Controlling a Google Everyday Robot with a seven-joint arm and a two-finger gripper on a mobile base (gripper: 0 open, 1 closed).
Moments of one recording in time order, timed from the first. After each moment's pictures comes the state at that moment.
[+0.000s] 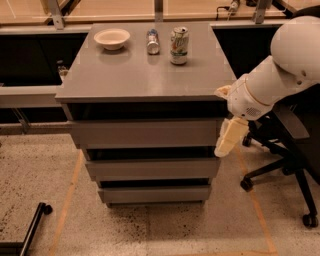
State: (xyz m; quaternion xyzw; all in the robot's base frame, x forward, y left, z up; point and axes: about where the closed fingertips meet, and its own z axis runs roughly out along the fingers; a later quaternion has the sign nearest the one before) arm 0.543 -0.153 0.839 -0.65 0.72 0.05 0.24
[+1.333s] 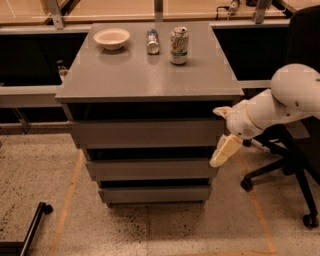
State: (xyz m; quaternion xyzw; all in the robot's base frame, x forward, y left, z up) arm 0.568 -0.165 0.755 -0.61 0.73 0.13 0.28
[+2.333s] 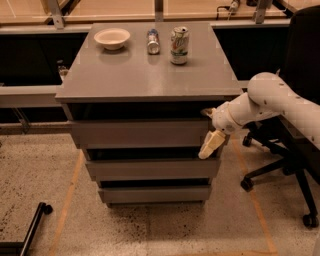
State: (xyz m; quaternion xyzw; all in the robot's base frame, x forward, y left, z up) arm 0.643 -0.152 0.689 -0.62 0.71 0.16 0.29
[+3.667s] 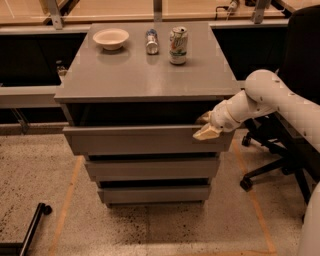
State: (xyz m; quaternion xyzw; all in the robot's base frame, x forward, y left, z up) arm 0.648 -0.144 0.678 -0.63 0.71 0.19 0.27
